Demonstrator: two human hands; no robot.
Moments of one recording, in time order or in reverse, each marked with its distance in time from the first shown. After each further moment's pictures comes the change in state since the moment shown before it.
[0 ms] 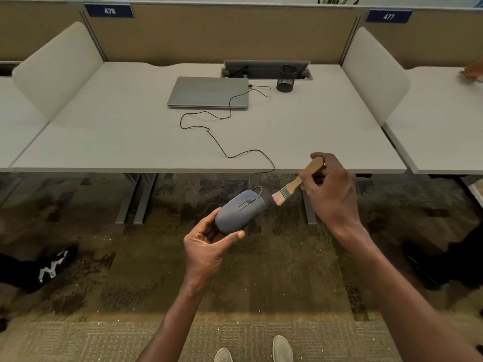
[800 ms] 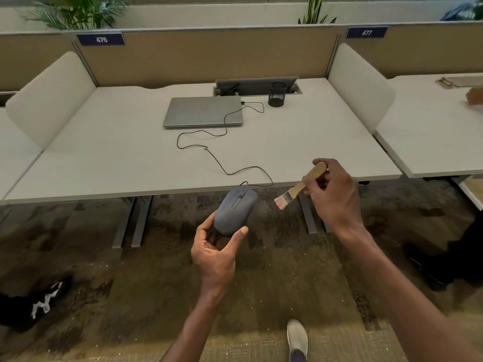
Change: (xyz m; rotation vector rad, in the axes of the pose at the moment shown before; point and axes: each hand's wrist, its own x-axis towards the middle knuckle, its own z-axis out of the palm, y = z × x) left_hand 0.020 0.020 0.017 -0.001 0.135 0.132; right_hand 0.016 -0.006 0.008 0.058 0.045 0.092
